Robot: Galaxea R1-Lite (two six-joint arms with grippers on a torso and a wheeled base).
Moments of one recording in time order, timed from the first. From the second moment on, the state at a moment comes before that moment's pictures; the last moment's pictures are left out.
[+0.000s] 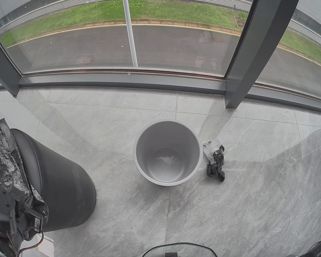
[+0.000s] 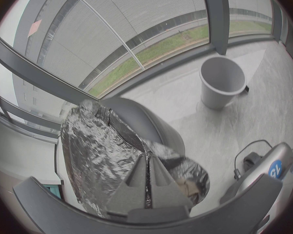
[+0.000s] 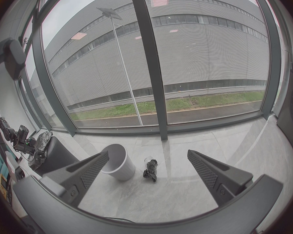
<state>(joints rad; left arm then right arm) -0.66 1.01 -0.31 0.00 0.87 0.04 0.02 0.18 -0.22 -0.03 0.08 0.17</state>
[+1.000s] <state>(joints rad) -0.99 1.24 -1.19 -0.13 0.48 0.06 0.39 1.15 -0.68 -0.43 0.17 0.32</state>
